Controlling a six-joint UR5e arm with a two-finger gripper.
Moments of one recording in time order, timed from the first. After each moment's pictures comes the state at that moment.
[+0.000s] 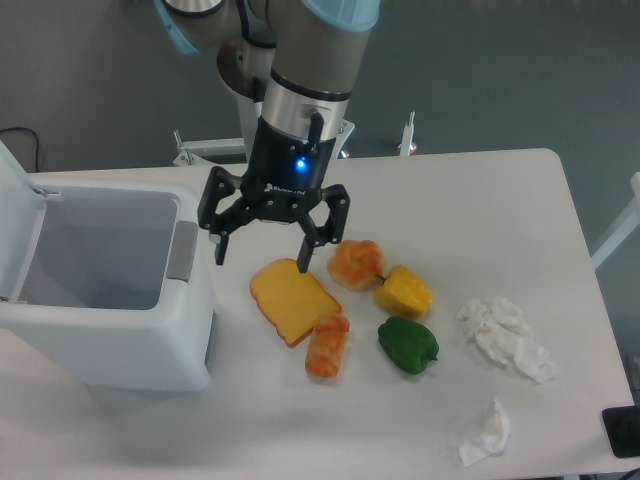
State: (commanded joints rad) arm 2.44 -1.72 -1.46 -1.14 1.18 0.27
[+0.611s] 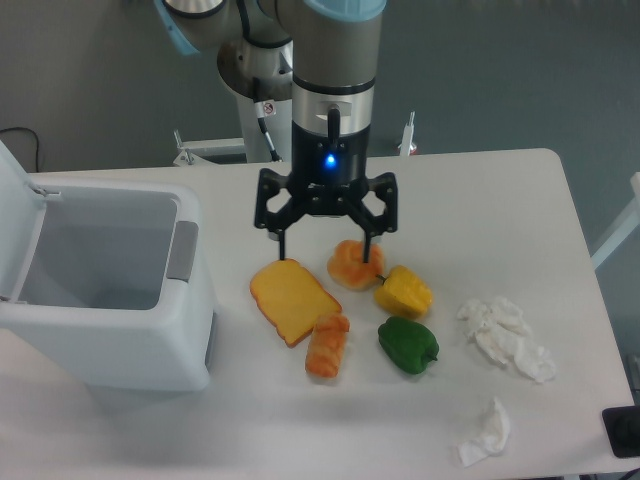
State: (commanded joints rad) arm 2.44 -1.73 -1.47 -1.14 1.50 0.55
